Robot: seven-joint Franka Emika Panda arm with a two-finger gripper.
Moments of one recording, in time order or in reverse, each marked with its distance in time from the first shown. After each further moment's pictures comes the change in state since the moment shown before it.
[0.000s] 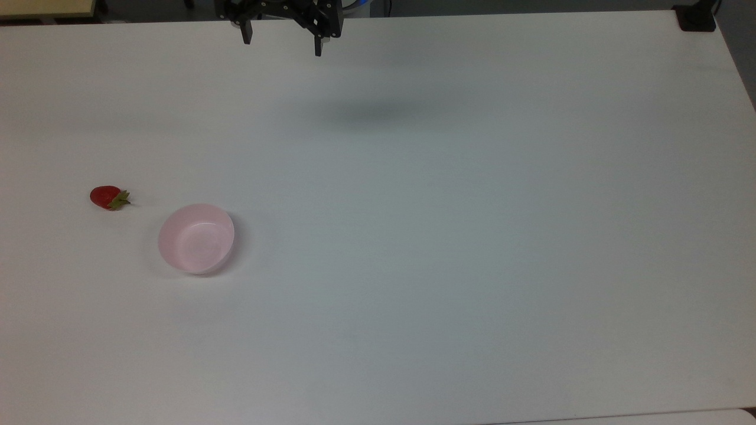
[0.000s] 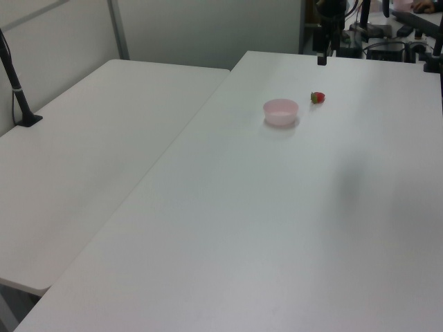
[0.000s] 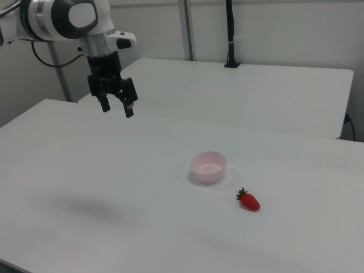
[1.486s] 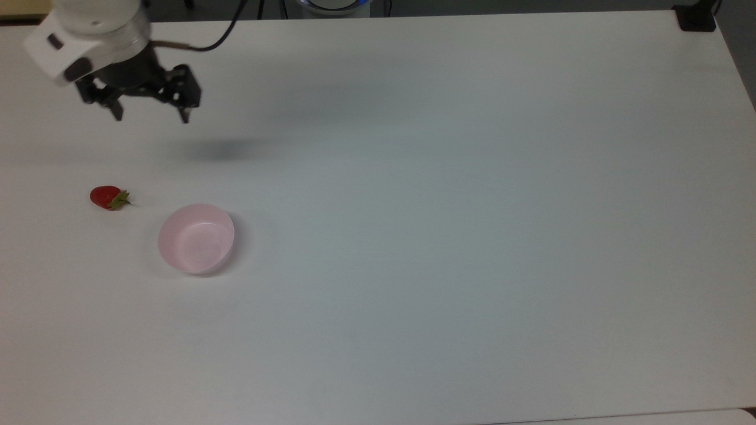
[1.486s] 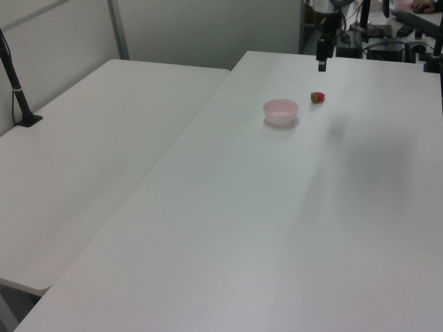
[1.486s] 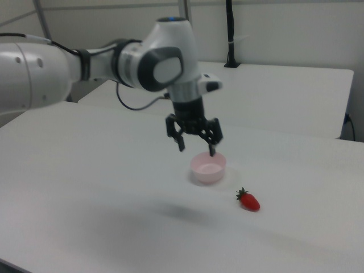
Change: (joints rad) arm -0.322 0.225 -0.008 0.009 0.000 0.279 -0.463
